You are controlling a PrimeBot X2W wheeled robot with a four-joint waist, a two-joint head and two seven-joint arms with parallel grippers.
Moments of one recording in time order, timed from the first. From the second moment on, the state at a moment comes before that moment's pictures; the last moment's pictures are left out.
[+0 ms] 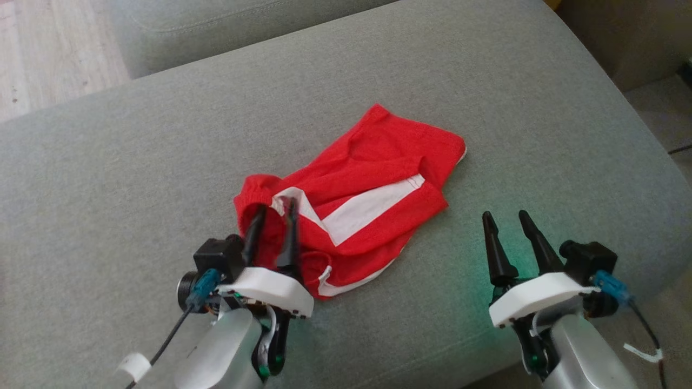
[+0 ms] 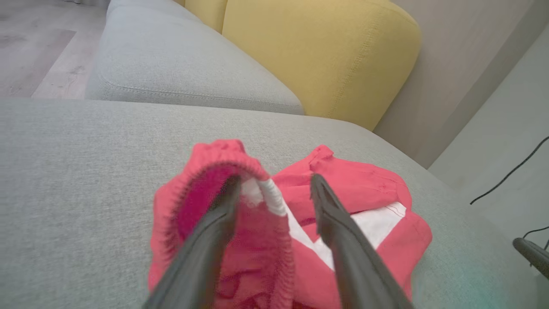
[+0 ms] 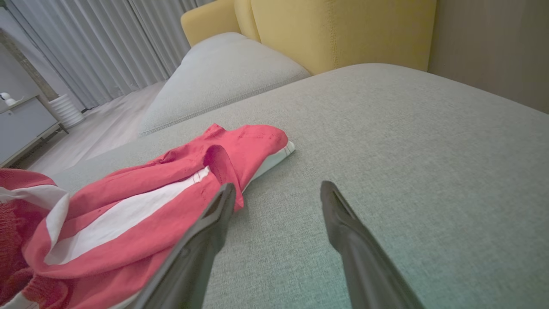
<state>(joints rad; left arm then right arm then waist) -0.37 0.05 -0.55 0.54 -0.61 0.09 -0.26 -0.23 -0.06 0.19 0.58 0.33 0.13 -0.26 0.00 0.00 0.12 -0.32</state>
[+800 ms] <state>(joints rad) -0.26 0.05 -0.43 0.80 -0.58 -0.05 -0.26 -0.17 -0.05 0.15 0.55 0.31 0.13 -0.26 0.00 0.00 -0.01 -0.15</state>
